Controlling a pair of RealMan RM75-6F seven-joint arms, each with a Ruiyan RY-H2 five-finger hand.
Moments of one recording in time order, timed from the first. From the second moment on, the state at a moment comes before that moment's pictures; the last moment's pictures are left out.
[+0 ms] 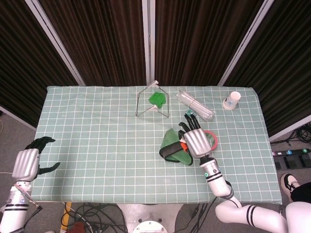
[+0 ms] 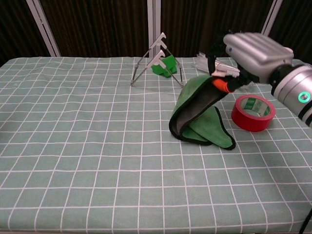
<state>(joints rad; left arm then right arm) -0.16 -1.20 -0.12 -1.73 1.36 1.35 0.02 0.61 -1.68 0.24 -1.43 -1.37 1.18 -0.45</state>
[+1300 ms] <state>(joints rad) -0.66 -1.55 -0.31 -1.53 0.85 0.90 0.10 1.15 -1.85 0.48 -1.31 -1.01 1.00 -0.88</state>
